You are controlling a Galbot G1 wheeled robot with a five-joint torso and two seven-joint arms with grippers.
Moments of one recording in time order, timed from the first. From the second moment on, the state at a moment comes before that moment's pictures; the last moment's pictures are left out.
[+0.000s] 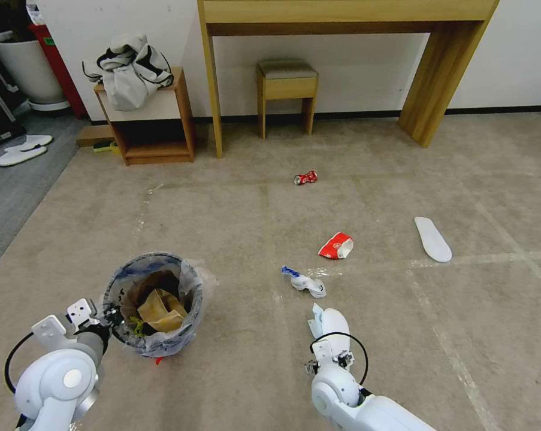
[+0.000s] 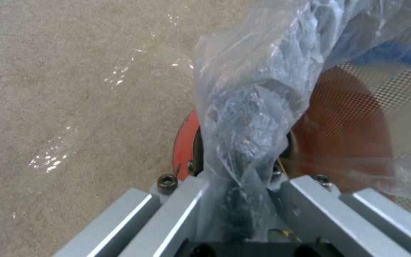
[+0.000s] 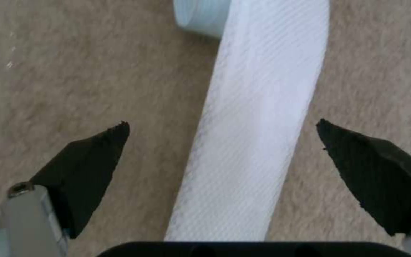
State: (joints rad) left arm 1.45 -1.22 -0.78 -2.07 -1.07 0.60 -0.63; right arm -0.99 1.12 -0.33 1.52 0.80 -0.64 0.86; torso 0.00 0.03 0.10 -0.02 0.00
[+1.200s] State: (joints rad) left arm 1.46 -1.23 -0.77 -2.07 -1.04 0.59 -0.62; right arm -0.98 1.12 -0.31 1.44 0.73 -0.60 0.82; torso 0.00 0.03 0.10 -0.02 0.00
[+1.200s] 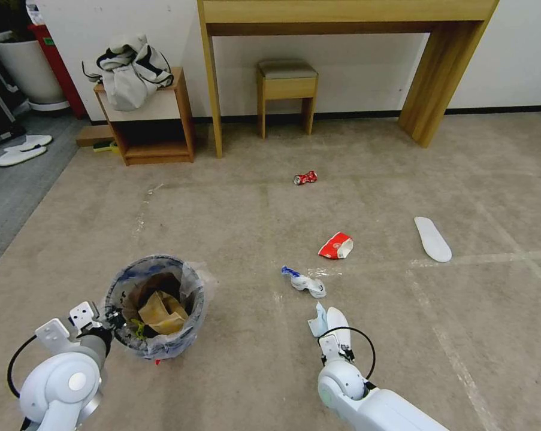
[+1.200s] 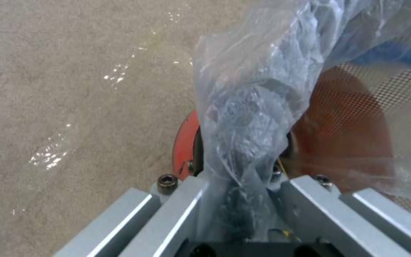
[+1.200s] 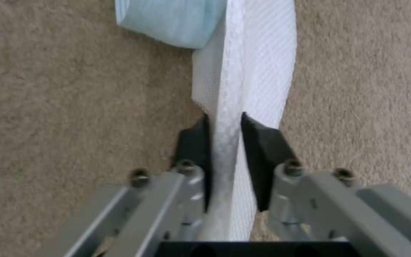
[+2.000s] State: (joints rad) left arm 1.42 -1.18 -0.74 -2.11 -1.13 0.62 -0.66; right arm -0.98 0.88 0.08 1.99 0.88 -0.36 0.59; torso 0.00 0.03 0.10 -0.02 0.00
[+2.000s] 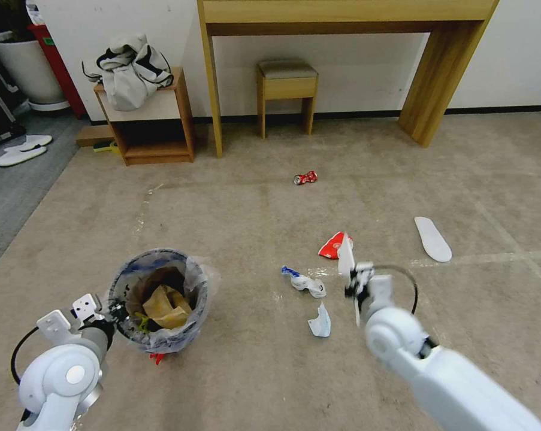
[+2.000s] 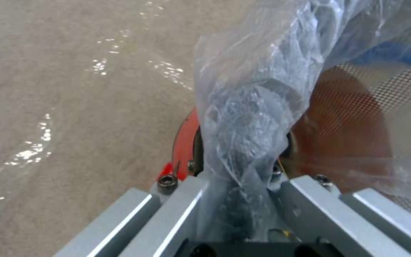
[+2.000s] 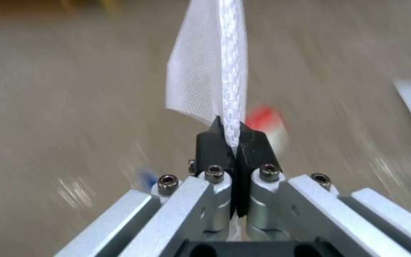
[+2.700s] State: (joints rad) left arm 1.42 -1.10 -0.69 -2.20 -1.28 0.67 -0.72; right arm -0.58 0.90 -0.22 2.11 1.10 0.15 0.05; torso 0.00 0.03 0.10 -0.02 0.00
